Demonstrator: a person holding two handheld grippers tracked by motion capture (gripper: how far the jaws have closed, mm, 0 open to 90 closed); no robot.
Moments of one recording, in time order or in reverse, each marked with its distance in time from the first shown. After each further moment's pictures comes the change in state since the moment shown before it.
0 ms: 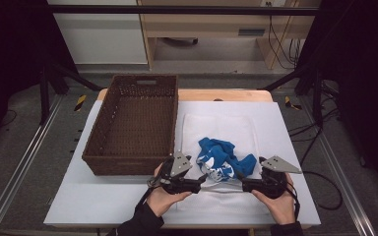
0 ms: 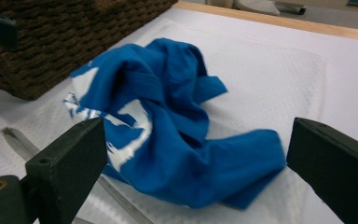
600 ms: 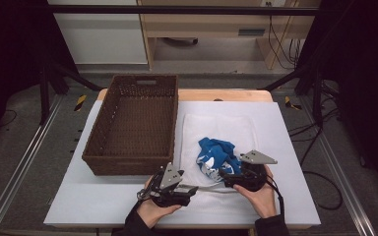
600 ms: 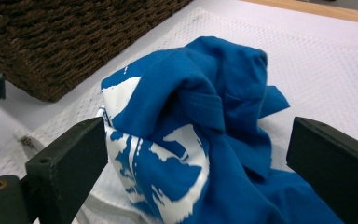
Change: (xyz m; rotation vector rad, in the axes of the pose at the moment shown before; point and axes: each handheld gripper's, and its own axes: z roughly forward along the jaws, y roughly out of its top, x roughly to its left) left arm 0.000 -0.039 -0.018 0.054 -0.002 -0.022; right arm 0.025 0.011 0.042 0.061 0.058 -0.018
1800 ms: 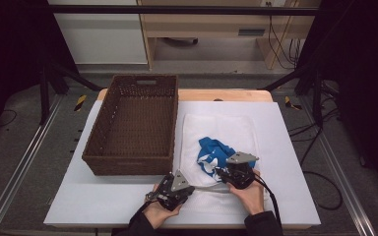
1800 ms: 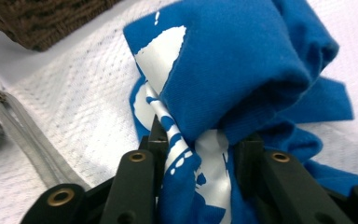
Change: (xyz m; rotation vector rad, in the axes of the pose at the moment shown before) left arm -0.008 -0.016 0.030 0.170 -0.039 0.044; right arm 0.005 -0.013 0.034 0.142 0.057 -0.065
